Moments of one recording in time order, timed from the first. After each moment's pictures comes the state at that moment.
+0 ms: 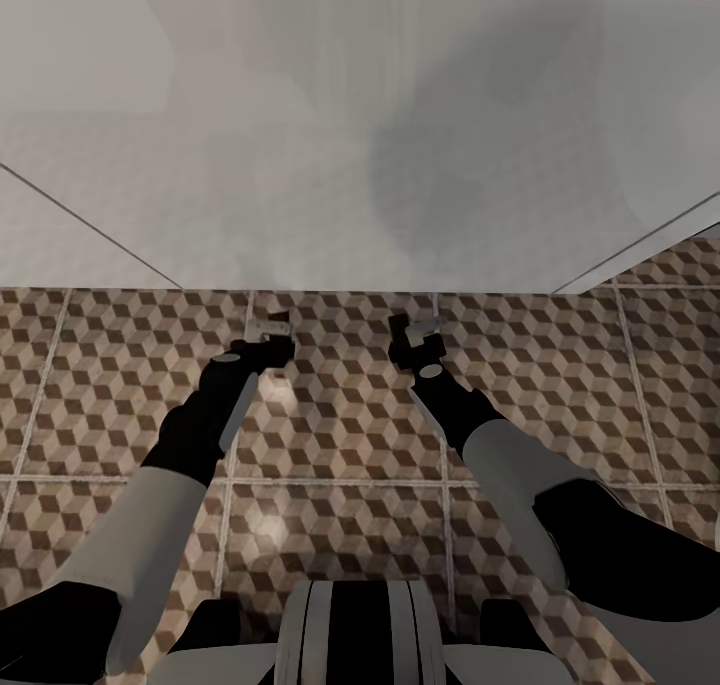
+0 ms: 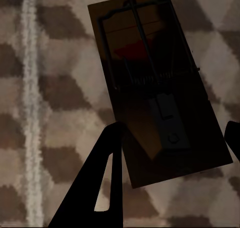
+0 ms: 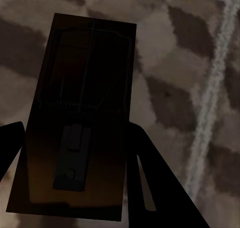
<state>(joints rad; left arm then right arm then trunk) -0.96 -0.04 -0.15 -1.04 0.06 0.58 0.14 -1.20 0.17 0.26 -0.35 0.17 0.05 -0.23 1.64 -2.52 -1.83</state>
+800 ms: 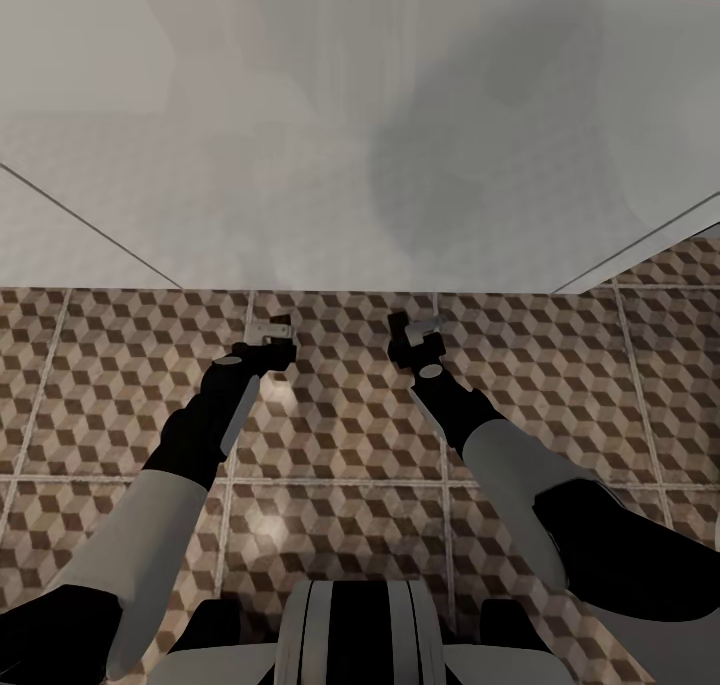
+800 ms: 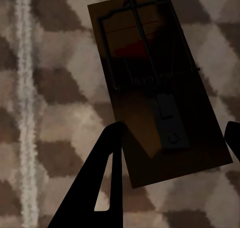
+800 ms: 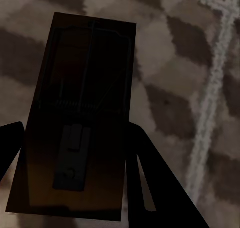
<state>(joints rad) -0.95 -0.04 -0.15 -1.04 0.06 0.58 0.14 -1.20 0.17 0.27 -0.35 0.17 0.03 -0.23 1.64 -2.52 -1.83</state>
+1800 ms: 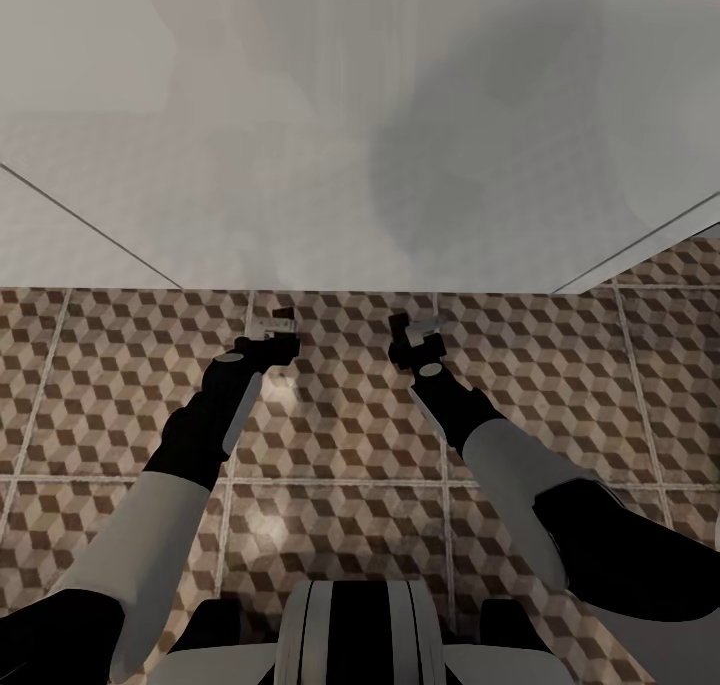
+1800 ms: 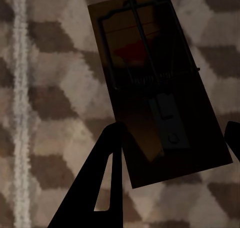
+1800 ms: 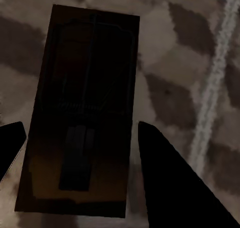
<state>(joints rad) -0.94 -0.05 -0.15 -1.08 0.06 0.58 0.14 -1.20 0.17 0.26 -0.36 0.17 0.08 -0.23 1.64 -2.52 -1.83</state>
